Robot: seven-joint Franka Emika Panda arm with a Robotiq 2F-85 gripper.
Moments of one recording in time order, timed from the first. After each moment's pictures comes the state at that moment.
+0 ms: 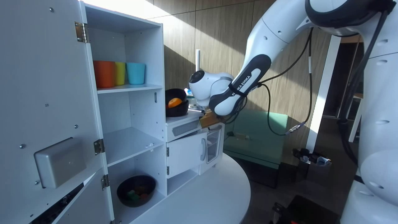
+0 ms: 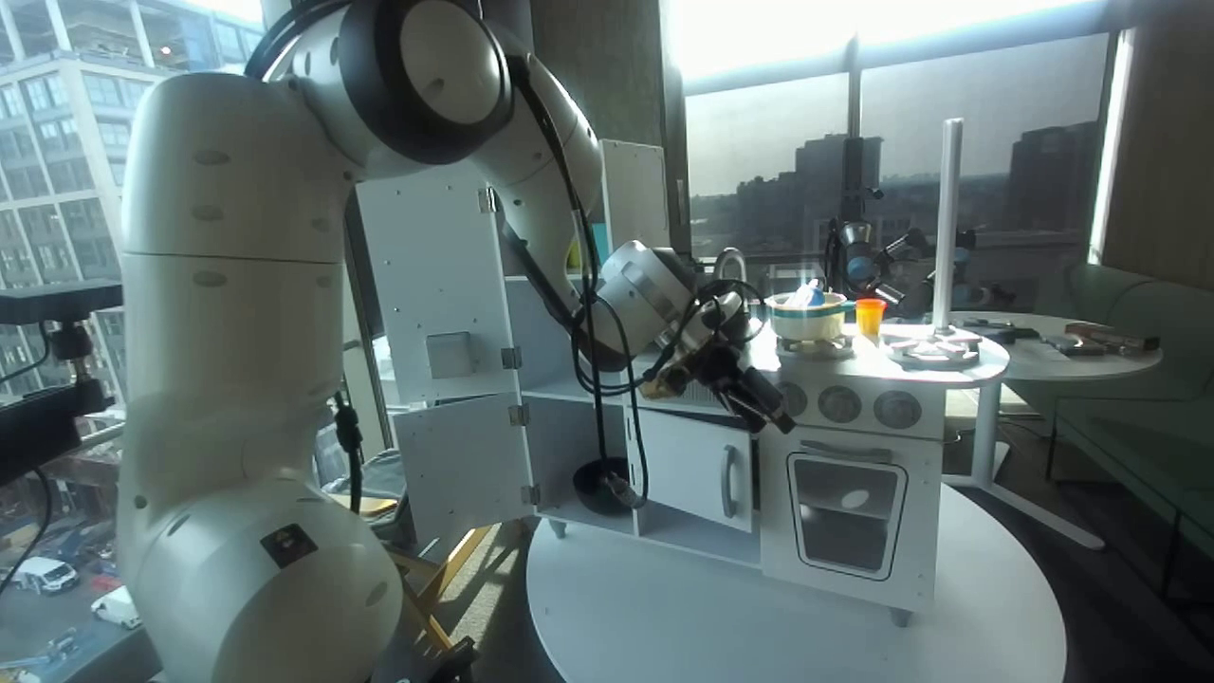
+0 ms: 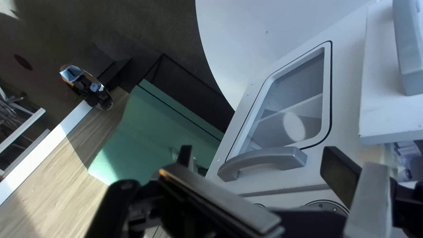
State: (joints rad) arm -0.02 0.19 -0.02 -2.12 -1.00 2.32 1.28
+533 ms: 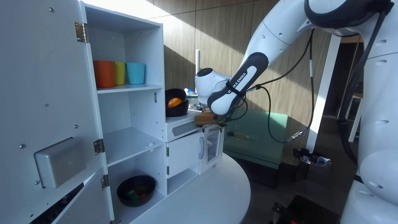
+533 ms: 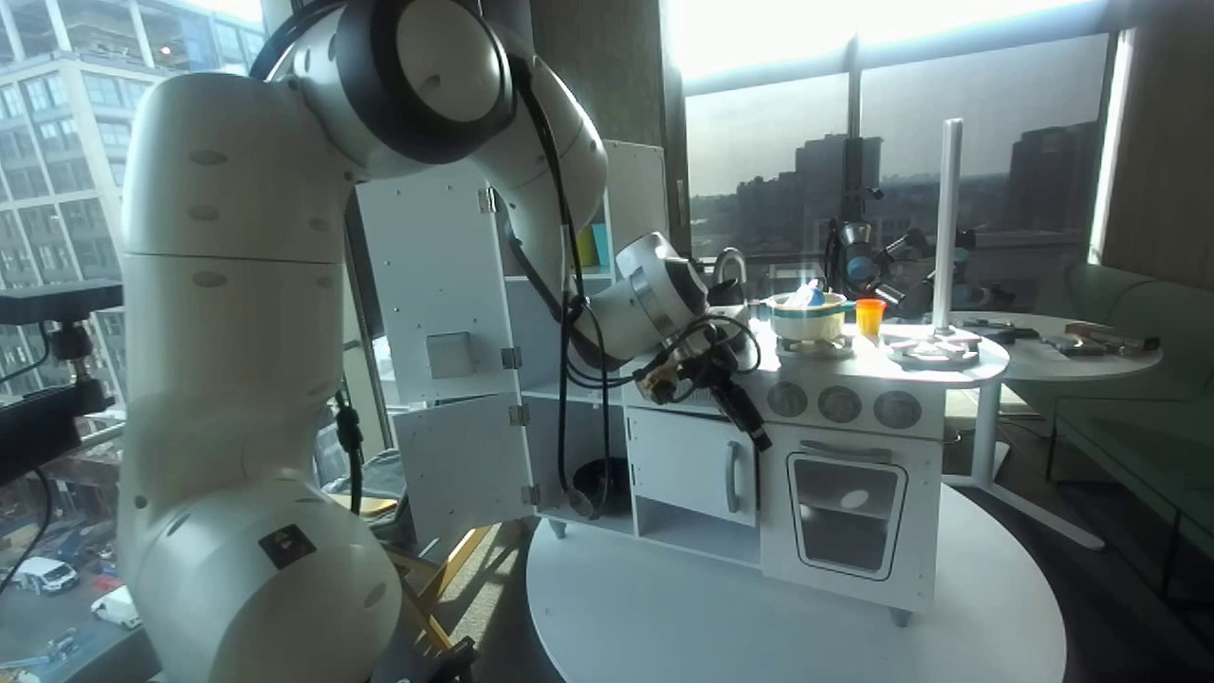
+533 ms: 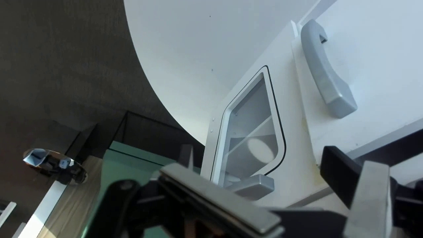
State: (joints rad) arm -0.03 0.20 -0.05 -2.15 -0.74 2.50 1.33
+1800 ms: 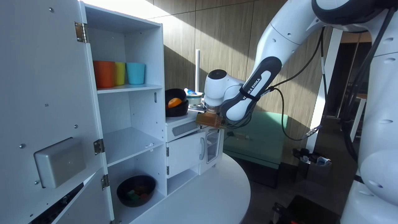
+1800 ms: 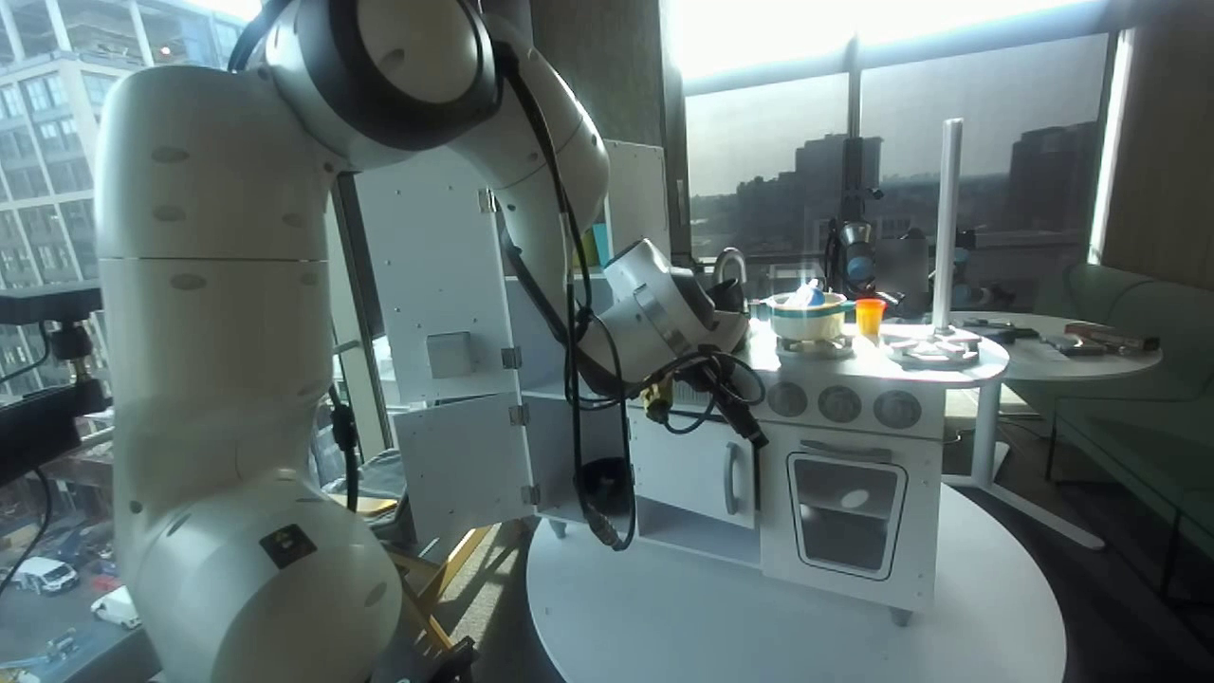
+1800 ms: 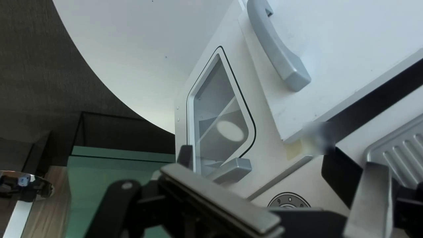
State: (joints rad) arm -0.03 0.15 -0.12 -2.26 -0.92 2.78 1.59
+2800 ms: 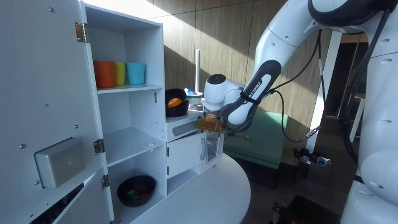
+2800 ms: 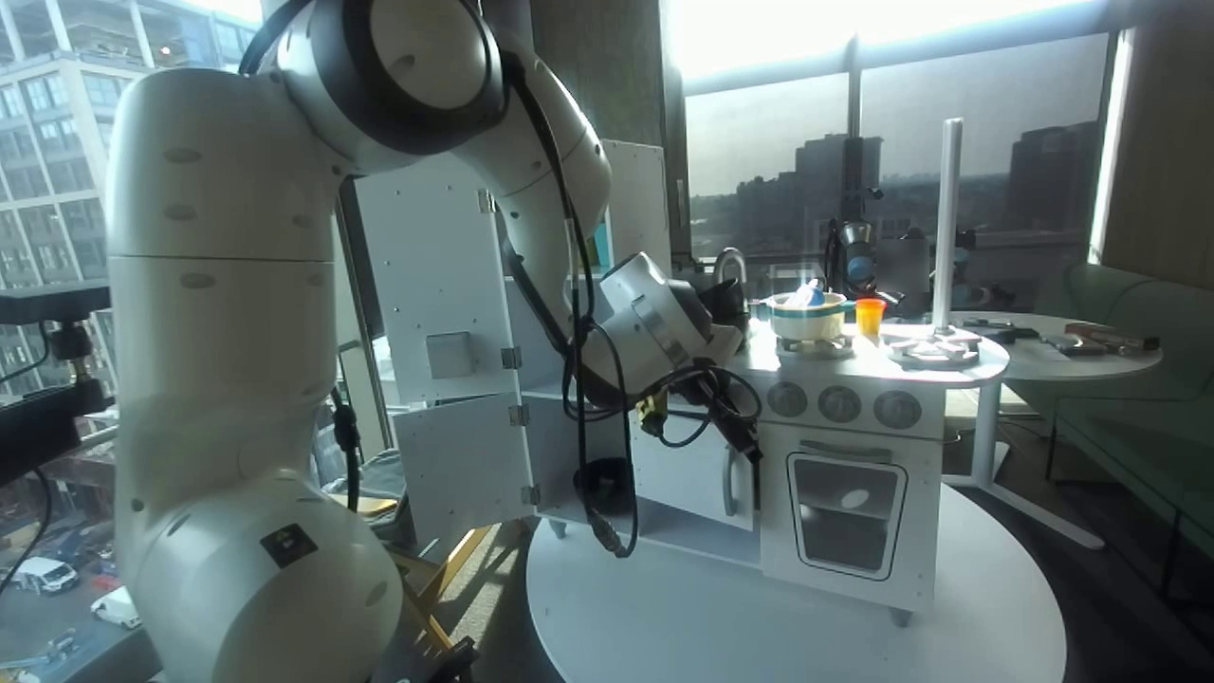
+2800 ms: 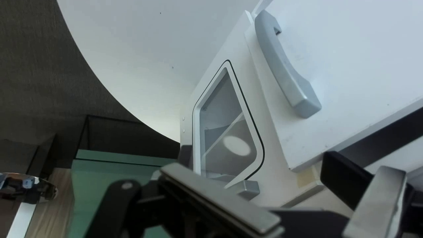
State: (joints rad) arm -0.02 0.17 -0.11 -2.28 -0.96 2.78 1.63
